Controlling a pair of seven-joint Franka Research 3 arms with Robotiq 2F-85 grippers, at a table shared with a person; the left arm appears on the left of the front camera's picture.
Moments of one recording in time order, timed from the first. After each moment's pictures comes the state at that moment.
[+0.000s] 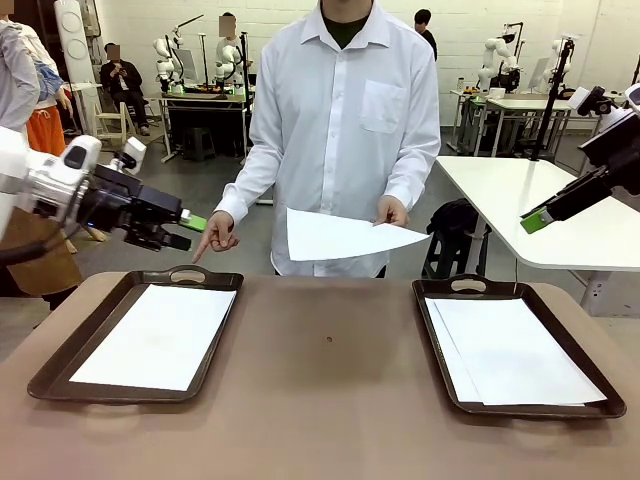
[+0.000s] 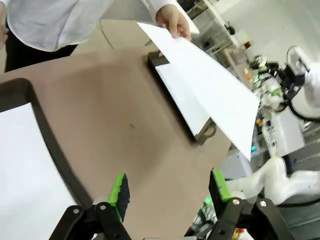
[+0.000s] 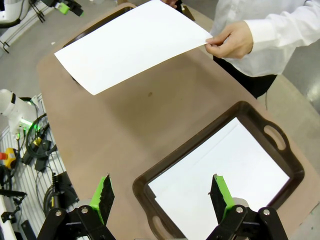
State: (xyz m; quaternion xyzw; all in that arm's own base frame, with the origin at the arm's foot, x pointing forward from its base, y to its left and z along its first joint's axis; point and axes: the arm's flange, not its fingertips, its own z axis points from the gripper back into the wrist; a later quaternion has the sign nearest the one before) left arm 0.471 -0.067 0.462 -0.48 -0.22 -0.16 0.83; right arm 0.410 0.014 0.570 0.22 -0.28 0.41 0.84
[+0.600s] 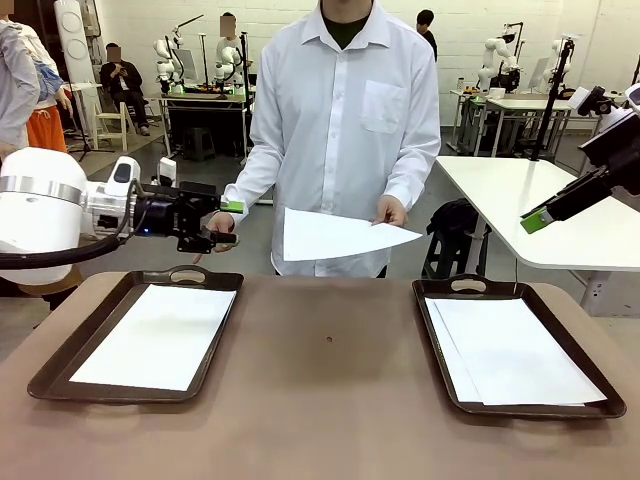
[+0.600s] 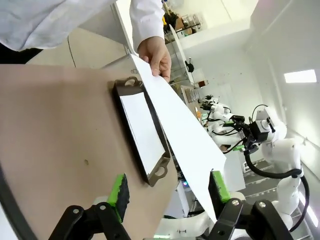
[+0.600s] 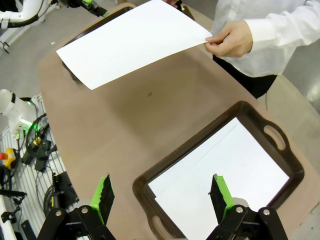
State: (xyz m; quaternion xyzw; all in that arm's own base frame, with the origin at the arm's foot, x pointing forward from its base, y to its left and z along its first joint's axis) left arm 0.525 -0.110 0.419 -0.61 -0.18 -0.05 0.77; right arm 0.410 0.014 0.570 0.22 -0.28 0.41 0.84
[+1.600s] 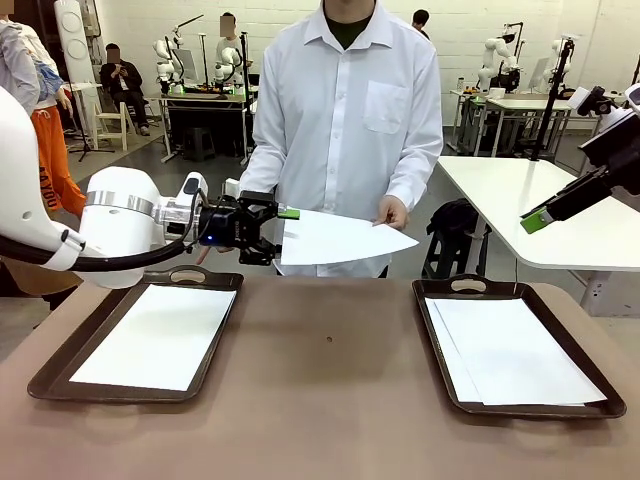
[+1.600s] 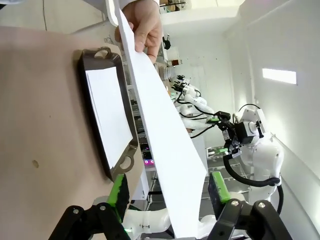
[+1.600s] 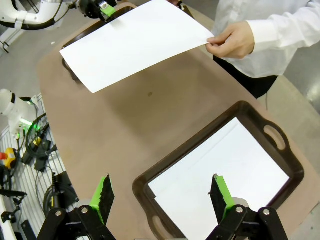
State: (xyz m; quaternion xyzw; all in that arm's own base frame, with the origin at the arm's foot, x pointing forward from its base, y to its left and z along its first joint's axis) left arm 0.557 -0.206 0.388 -0.67 -0.07 -0.04 0.74; right arm 0.410 0.014 0.570 0.22 -0.28 0.41 0.84
